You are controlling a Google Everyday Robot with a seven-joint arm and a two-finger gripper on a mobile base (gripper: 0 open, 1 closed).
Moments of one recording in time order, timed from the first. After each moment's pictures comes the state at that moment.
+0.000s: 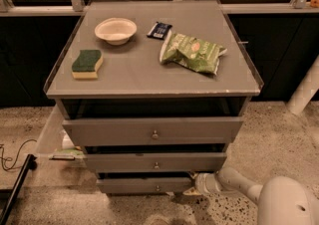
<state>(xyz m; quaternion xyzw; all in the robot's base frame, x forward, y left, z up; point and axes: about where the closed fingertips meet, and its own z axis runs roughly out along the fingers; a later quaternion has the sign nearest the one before) 0.570 -0.172 0.157 -0.65 0.67 0.13 0.35</state>
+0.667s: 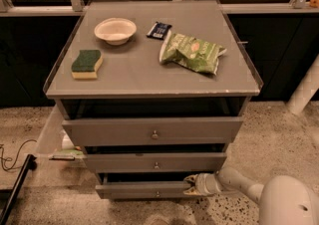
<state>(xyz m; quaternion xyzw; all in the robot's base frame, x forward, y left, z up) 0.570 -0.171 0.165 -0.65 0.66 0.13 0.35</state>
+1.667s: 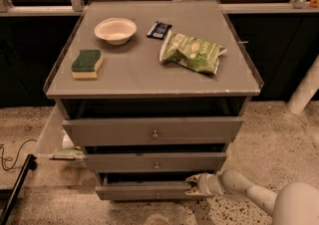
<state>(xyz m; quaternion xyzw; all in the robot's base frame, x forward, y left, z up) 0.568 -0.181 0.182 -0.65 0.66 0.09 0.37</state>
